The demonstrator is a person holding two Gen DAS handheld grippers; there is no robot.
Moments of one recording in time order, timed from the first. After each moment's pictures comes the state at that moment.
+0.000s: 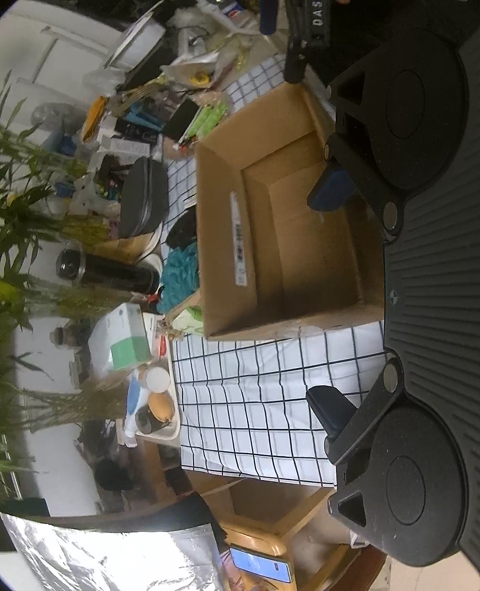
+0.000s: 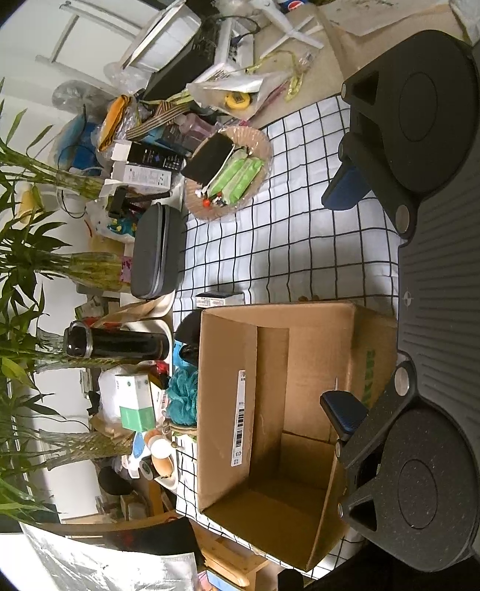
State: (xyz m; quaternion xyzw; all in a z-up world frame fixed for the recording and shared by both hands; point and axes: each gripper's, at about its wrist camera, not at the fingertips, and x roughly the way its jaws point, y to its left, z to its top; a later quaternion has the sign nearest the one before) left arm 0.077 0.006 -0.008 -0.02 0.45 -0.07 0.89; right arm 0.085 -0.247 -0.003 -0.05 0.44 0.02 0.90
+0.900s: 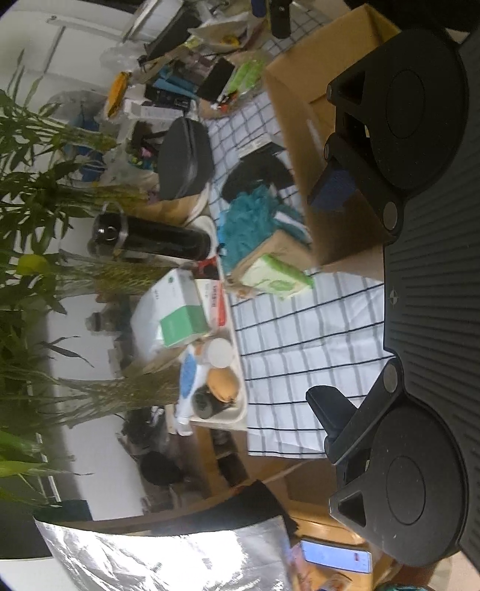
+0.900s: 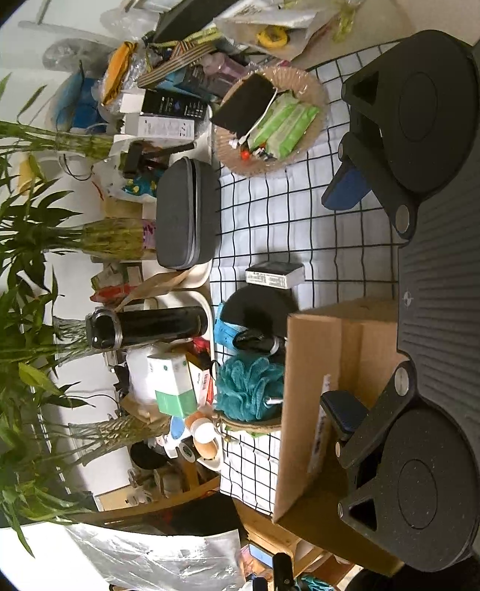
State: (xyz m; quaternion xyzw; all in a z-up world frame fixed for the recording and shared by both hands) left arm 0.165 0.038 -0.013 0.02 0.39 -0.06 0.92; right arm 0.194 -0.287 -0.016 0.01 0.42 0.11 0.90
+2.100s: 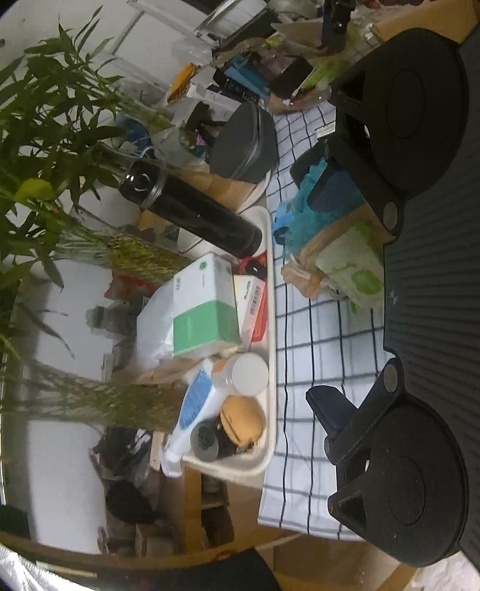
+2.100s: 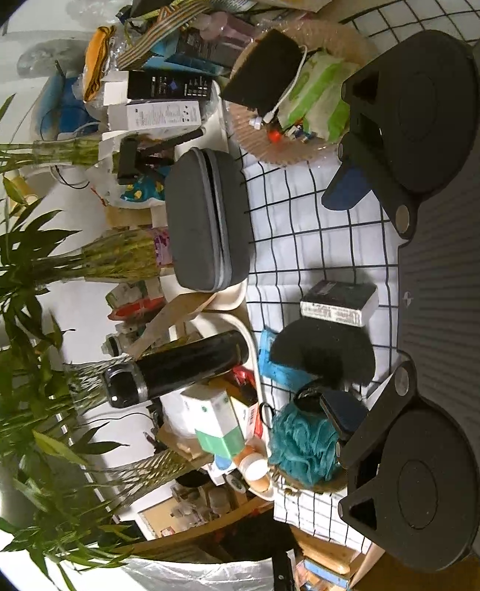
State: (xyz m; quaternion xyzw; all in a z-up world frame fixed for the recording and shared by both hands) left arm 0.287 0.080 -0.080 -0.10 0.36 -0.11 0.92; right arm 0.297 -0.325 -0.082 0.08 0.38 0.12 0.91
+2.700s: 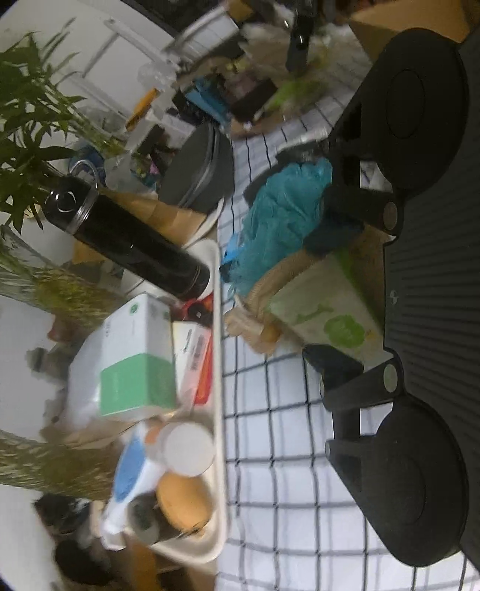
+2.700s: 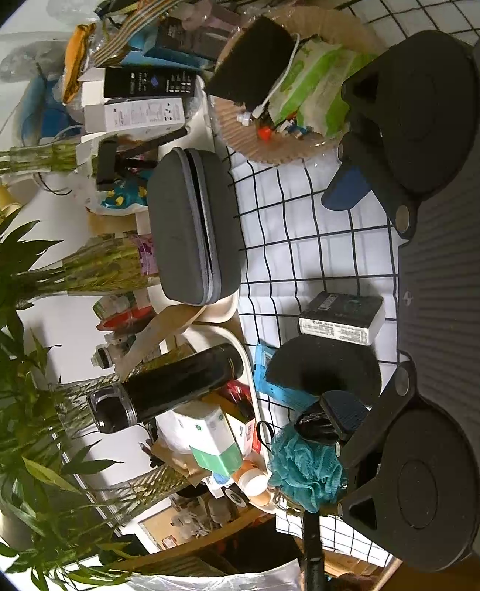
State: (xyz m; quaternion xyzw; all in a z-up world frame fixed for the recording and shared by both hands) left arm 0.322 0.059 -0.139 -0.14 0.42 -0.19 0.87; right arm 0.322 -0.332 -0.106 0.09 0.40 0.12 0.91
